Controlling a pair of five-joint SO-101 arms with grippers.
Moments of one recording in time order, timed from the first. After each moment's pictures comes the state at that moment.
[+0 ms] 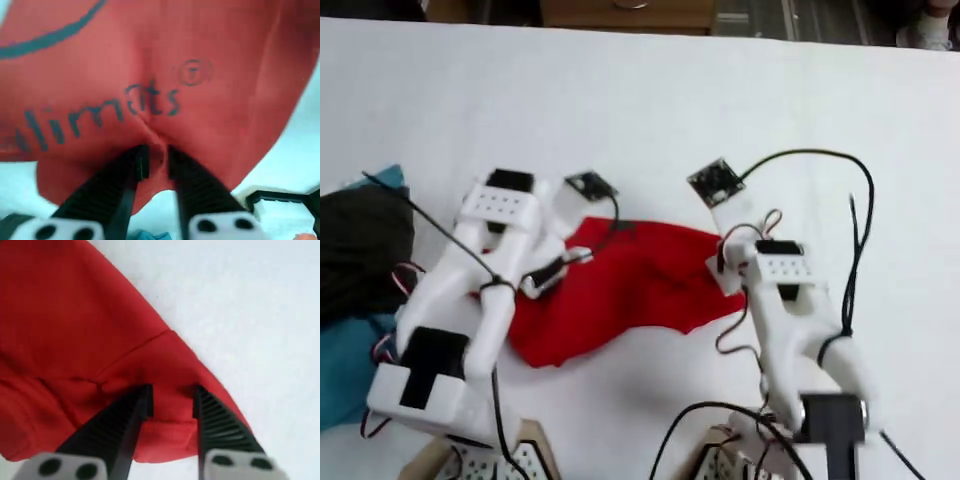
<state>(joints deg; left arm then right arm) 3.8 2.8 21.6 84.7 -32.9 -4.5 -9.0 48.2 41.0 33.0</state>
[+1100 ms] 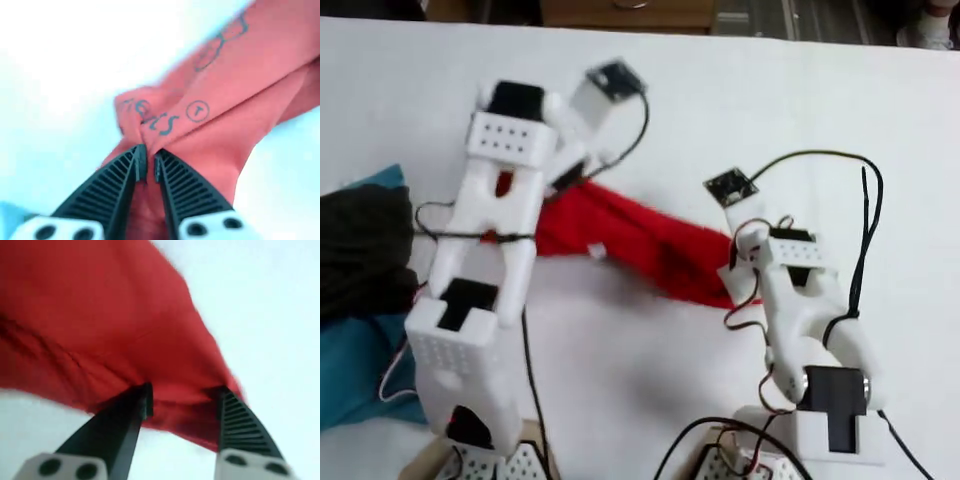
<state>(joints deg) 4.0 22.2 -37.0 97.8 -35.0 0.2 -4.4 44.5 49.8 33.0</state>
